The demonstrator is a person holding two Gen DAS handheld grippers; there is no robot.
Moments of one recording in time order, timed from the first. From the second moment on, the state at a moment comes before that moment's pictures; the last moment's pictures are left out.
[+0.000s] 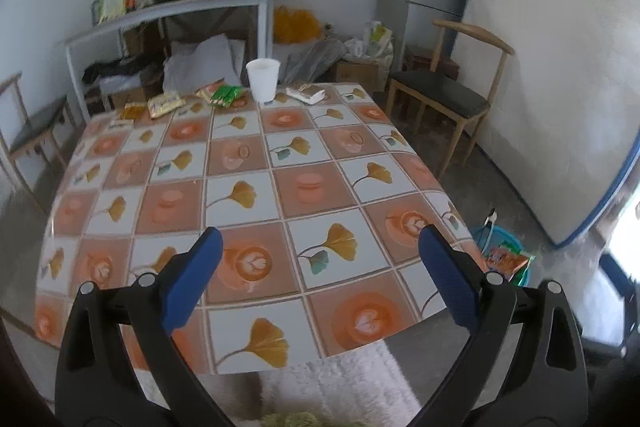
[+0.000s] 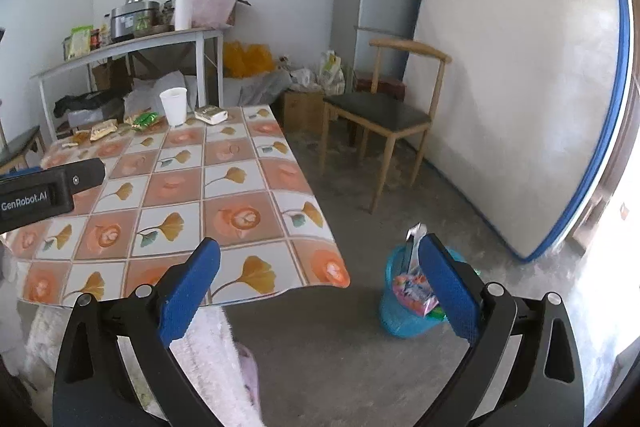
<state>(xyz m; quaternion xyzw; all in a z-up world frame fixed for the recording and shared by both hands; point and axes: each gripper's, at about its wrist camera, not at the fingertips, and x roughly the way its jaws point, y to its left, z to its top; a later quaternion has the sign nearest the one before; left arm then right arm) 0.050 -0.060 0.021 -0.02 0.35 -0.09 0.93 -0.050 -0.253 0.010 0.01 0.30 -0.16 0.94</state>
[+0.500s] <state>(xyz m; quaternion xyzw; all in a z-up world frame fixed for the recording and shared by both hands) 0.042 -0.056 -0.021 0.00 0.43 -0.06 0.90 -0.045 -0.271 -0.024 0.02 0.40 -0.18 0.90</state>
